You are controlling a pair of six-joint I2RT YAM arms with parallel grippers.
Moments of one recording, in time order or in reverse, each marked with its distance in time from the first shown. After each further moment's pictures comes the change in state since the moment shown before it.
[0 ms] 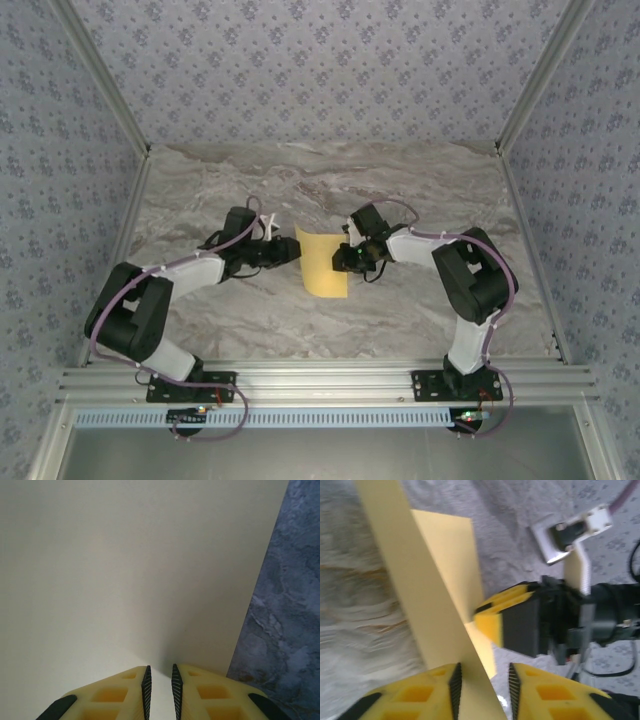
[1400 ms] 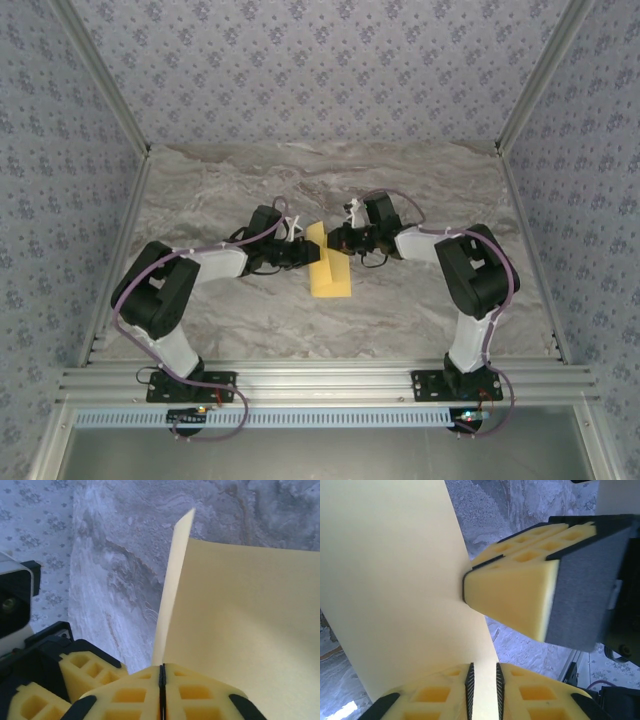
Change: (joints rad) left arm -0.097 0.171 0.092 0.044 0.005 -0.036; right arm -0.086 0.019 -0.029 0.389 -0.306 0.156
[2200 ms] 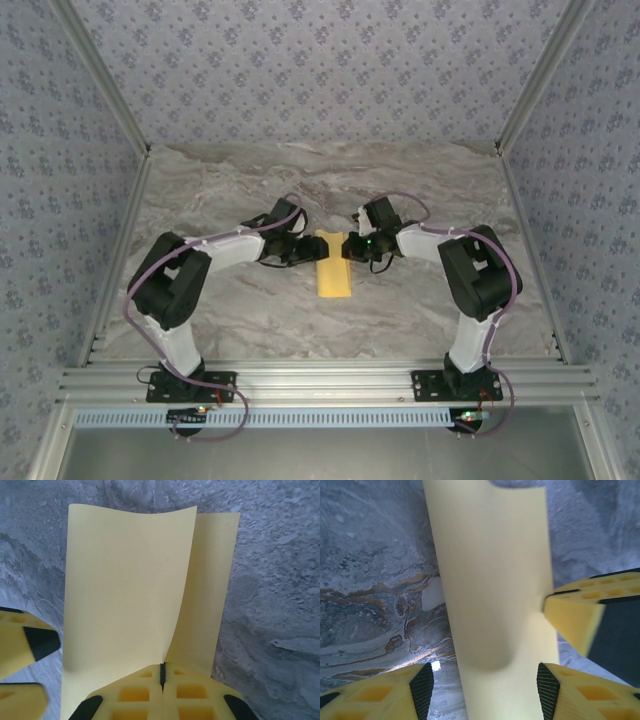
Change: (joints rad) left arm -0.074 0.105 0.246 -0.412 -0.318 0.056; right arm -0.005 -0.020 0.021 -0.288 0.266 -0.164
